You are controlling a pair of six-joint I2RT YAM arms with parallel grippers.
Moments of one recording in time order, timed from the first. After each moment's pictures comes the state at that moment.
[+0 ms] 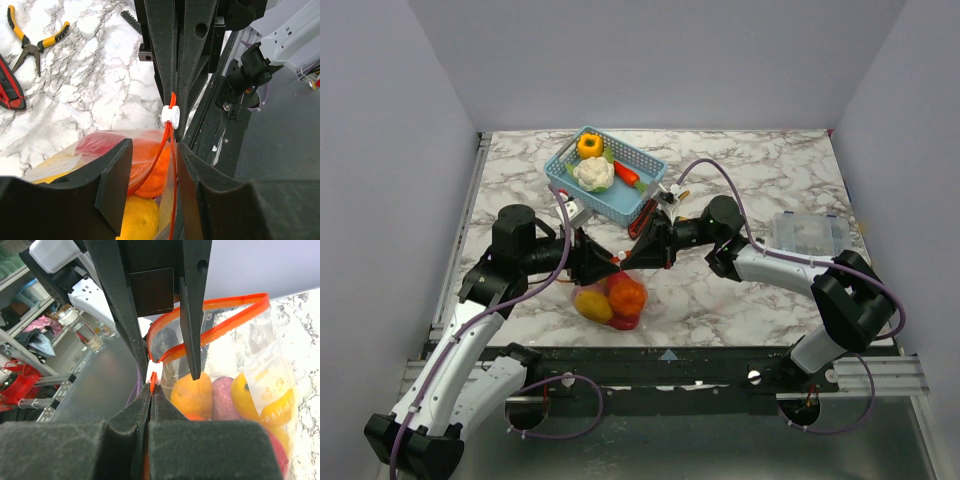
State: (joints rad) left arm -0.36 0.81 0.85 -0.44 0.84 -0.10; right arm 0.75 1.58 0.87 0.96 -1.09 0.67
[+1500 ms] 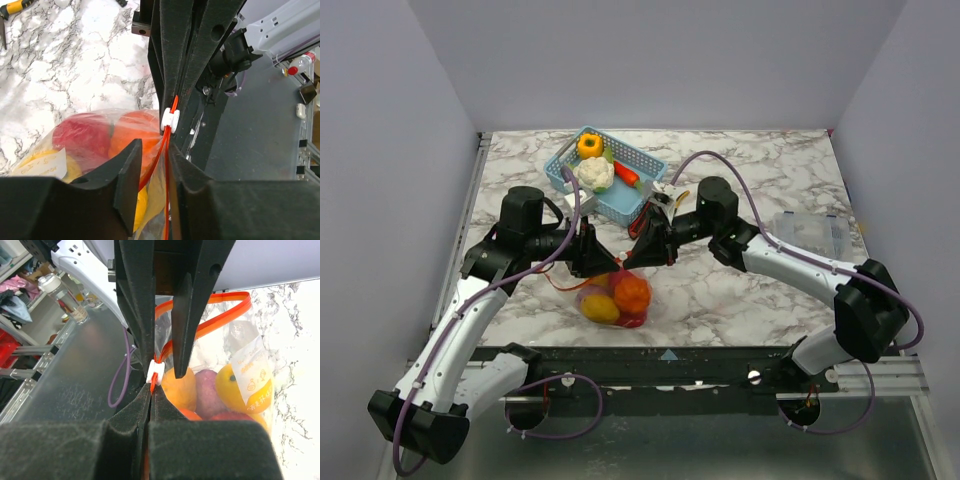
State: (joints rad) left arm -0.36 0.94 1.01 -0.66 0.92 -0.07; right arm 0.75 1.50 1.01 0.44 -1.15 0.29
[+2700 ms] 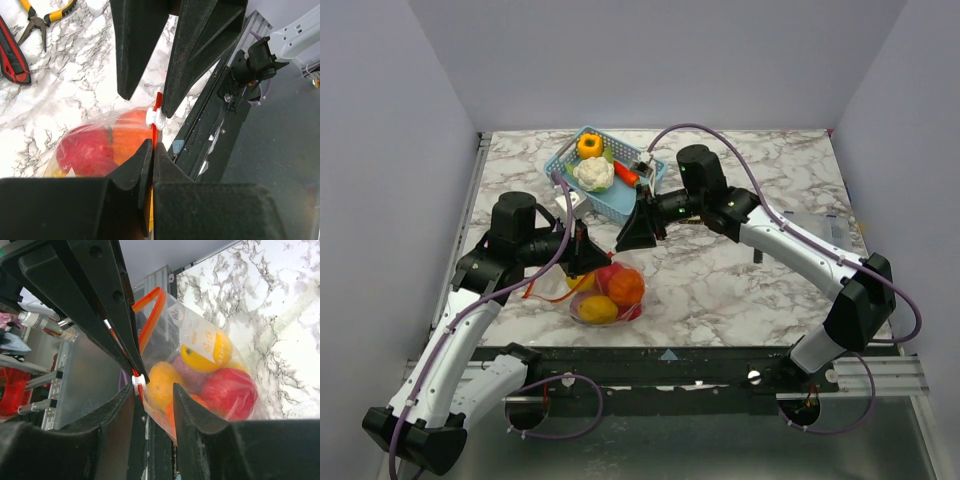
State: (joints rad) left arm -0.36 0.87 1.01 -0.68 0.79 -0.07; right arm 0.75 1.58 1.40 -0.21 -0.95 0.24
